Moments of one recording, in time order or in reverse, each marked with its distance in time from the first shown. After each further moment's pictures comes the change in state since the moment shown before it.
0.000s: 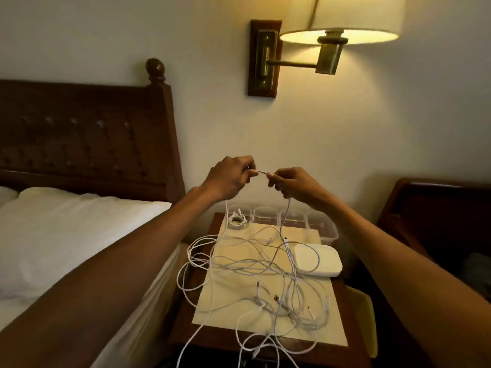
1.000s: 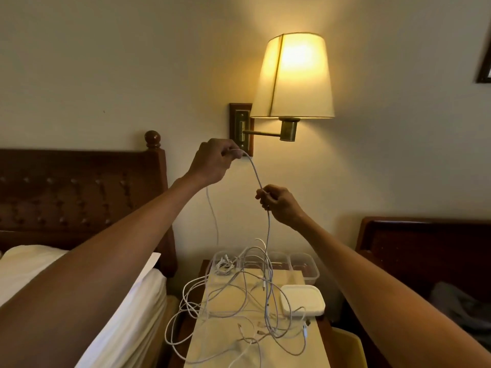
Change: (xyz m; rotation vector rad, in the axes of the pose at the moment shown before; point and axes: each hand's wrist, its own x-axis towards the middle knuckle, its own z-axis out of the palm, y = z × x) left_hand 0.038 0.091 -0.135 -0.189 0.283 0.123; right_hand -0.011 -0.051 -0.040 0.133 0.274 -0.214
